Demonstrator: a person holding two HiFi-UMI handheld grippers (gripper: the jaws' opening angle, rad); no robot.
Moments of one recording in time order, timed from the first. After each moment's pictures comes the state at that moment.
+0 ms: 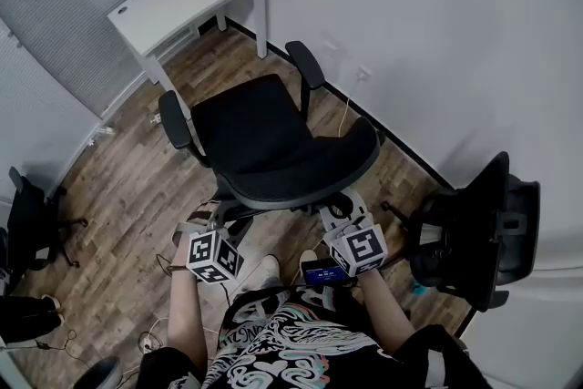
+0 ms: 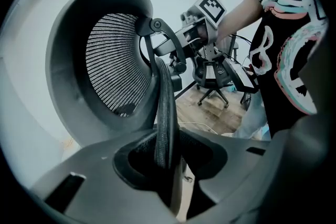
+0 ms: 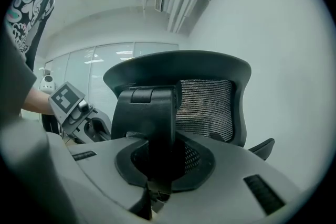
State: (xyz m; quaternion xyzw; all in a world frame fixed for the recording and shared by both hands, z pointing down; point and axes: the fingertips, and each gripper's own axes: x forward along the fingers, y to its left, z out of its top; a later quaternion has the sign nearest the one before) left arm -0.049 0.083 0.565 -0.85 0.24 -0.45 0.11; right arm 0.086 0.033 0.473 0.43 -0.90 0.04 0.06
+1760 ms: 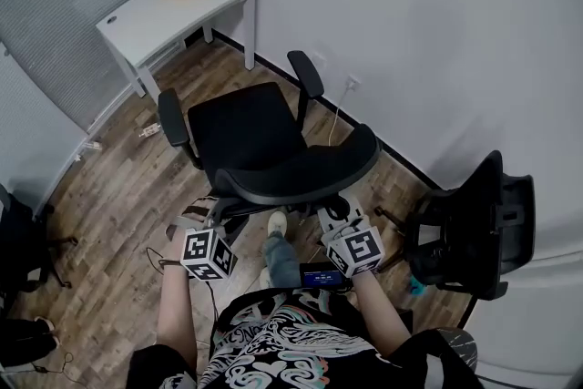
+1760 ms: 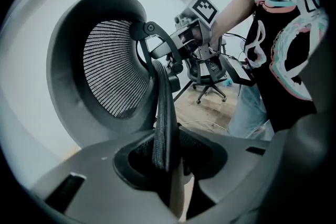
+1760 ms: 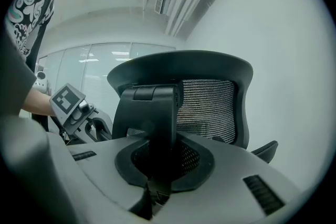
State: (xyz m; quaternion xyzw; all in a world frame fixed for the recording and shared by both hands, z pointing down) left arm -0.090 0.057 0.566 -0.86 0.20 -0.44 0.18; right arm 0.047 0.023 0.475 0.47 -0.88 0.02 0.04
